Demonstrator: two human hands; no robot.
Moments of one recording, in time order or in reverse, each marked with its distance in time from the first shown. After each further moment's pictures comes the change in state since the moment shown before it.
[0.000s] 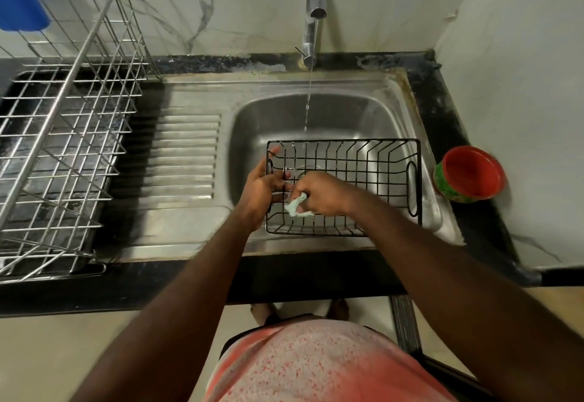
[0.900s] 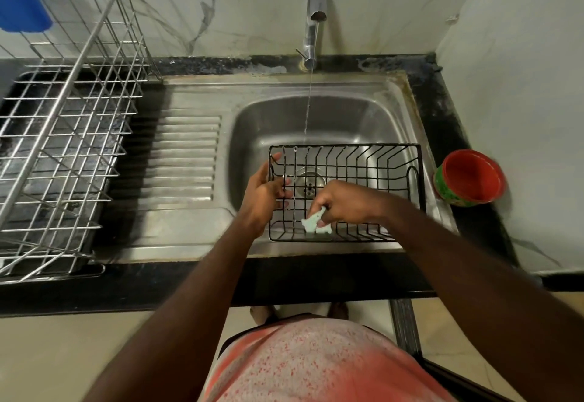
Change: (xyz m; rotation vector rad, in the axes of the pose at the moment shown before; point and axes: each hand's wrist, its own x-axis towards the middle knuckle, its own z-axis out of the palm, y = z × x) left_hand -0.014 0.001 0.008 0.080 0.069 0.043; right_hand -0.023 0.032 -0.013 0.021 -0.114 -0.039
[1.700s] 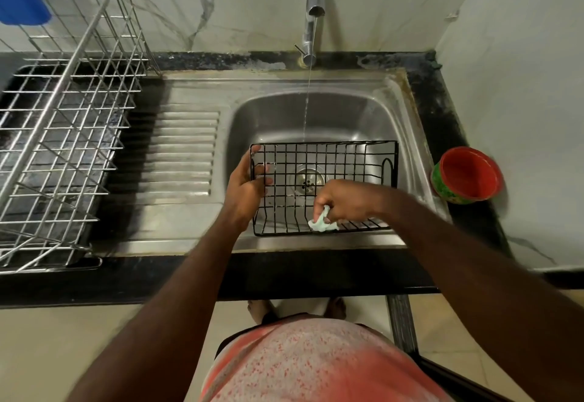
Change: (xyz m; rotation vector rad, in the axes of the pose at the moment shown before) left_hand -0.005 0.001 -0.020 -0.017 0.066 0.091; right_hand -0.008 0.002 -0.005 -0.115 -0.097 0.019
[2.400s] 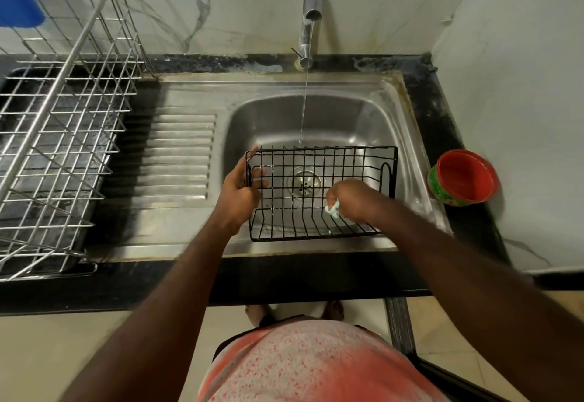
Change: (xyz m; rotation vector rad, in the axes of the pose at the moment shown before) left_hand 0.002 0.001 -0.008 -0.006 -0.088 -0.001; right_hand 0.013 0.025 0.012 -0.229 0.288 0.245
